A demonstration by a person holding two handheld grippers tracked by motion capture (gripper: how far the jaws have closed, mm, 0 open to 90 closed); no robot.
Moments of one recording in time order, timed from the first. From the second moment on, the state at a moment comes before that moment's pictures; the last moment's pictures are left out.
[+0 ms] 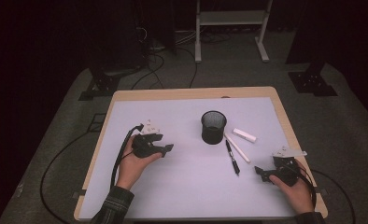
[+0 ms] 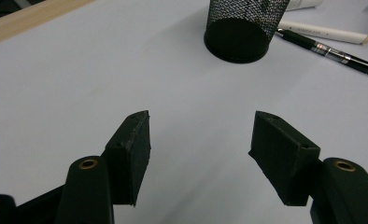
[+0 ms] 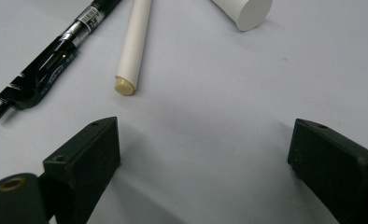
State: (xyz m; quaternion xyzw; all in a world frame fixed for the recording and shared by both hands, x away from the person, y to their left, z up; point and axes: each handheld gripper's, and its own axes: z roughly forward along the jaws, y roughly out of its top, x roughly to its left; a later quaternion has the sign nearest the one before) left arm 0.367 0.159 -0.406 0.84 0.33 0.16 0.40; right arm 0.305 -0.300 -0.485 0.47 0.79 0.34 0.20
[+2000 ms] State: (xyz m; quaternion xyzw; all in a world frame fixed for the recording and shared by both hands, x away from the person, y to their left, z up) left arm 0.430 0.084 -0.371 0.85 0.30 0.13 0.41; right arm 0.305 -0.300 -0.485 0.47 0.79 0.34 0.20
